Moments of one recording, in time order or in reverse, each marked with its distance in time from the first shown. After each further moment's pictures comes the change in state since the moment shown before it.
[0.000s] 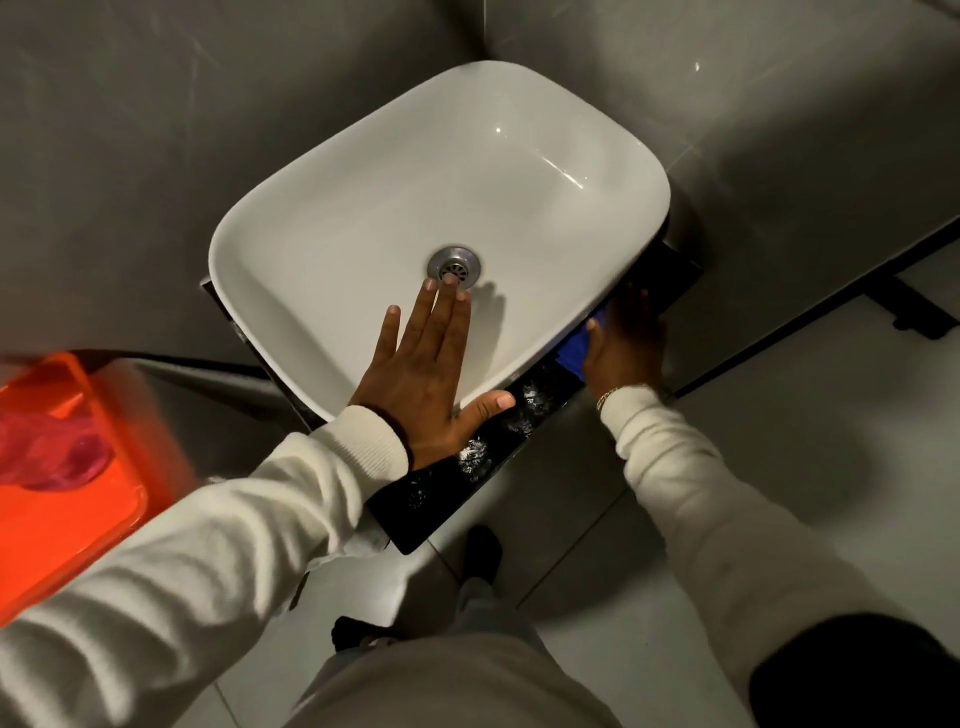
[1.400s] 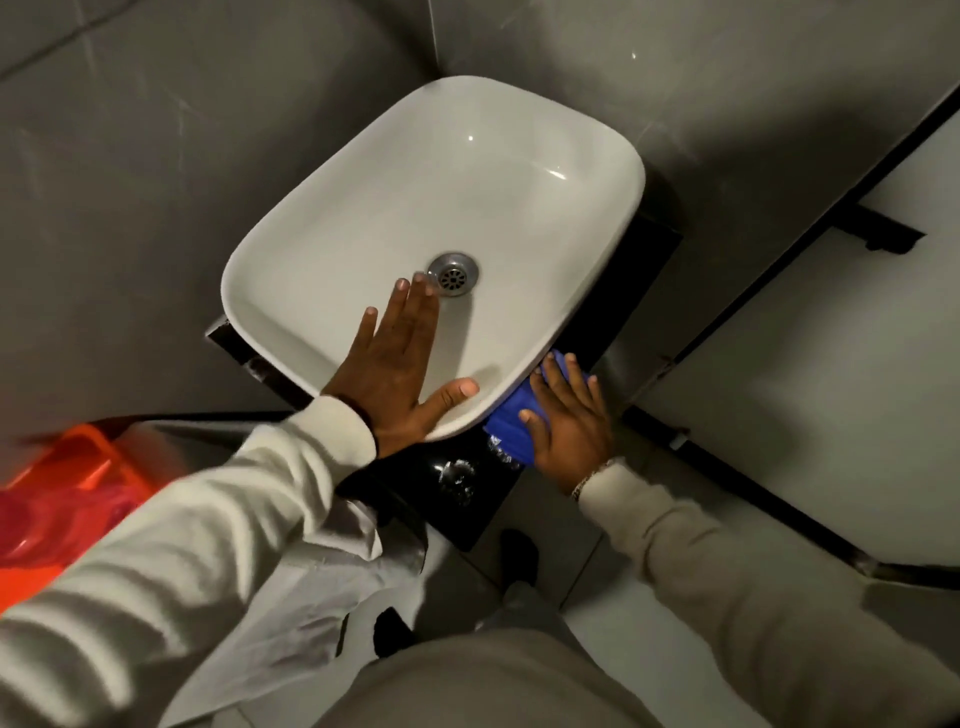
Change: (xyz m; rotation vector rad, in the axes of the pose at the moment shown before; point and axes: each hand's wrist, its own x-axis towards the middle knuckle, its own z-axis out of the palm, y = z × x) left_hand -0.010 -0.068 -0.012 0.013 -0.025 0.195; right_hand -0.133 -0.065 0.020 0.140 0.010 -0.207
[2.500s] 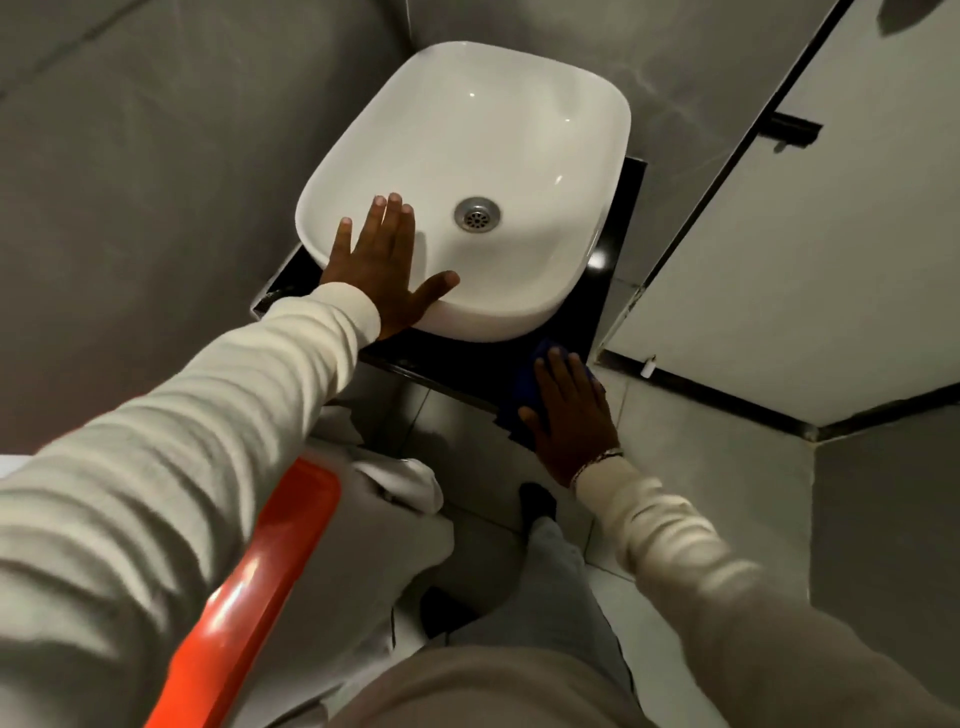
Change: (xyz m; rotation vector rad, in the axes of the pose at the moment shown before) left_hand -0.024 -0.115 -0.020 0.222 0.015 0.051; right_hand -0.101 -0.146 0.046 -0.182 -0.105 0.321
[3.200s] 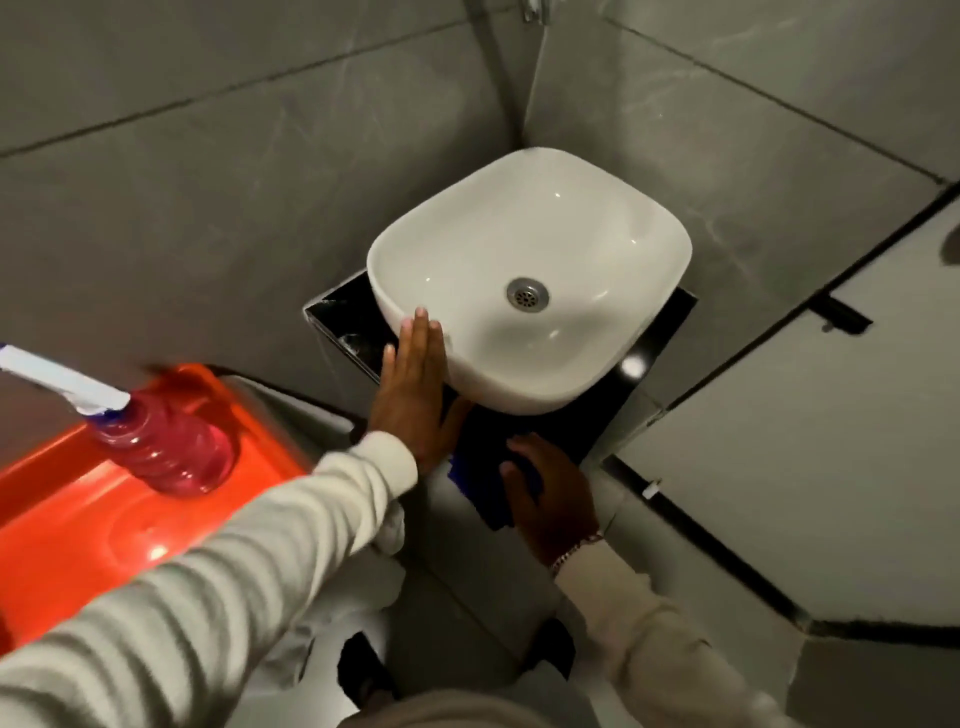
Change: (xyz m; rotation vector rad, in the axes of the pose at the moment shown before) left_hand -0.071 0.067 0.042 -0.488 0.330 -0.266; right_hand 0.007 -0.019 -0.065 0.479 0.029 -0.242
